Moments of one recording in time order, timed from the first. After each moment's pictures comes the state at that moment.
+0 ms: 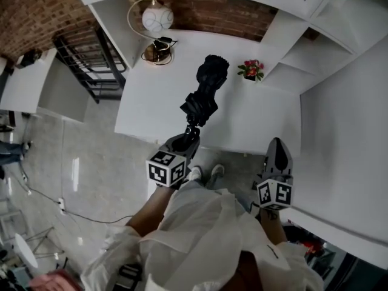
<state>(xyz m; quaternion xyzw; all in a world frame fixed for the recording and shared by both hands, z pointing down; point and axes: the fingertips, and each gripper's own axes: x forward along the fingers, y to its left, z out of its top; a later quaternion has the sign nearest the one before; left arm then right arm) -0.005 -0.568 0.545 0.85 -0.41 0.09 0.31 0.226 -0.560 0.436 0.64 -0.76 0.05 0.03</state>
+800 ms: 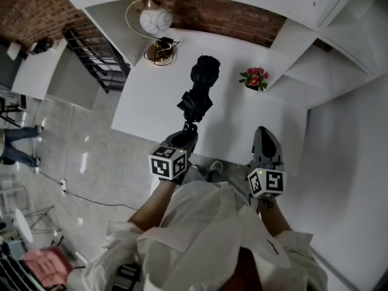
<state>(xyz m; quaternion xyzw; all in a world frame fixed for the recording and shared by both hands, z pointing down) 0.041 -0.632 0.584 0.78 -0.50 0.11 0.35 0.237 -0.671 0.478 0.53 -0.84 0.08 0.04</state>
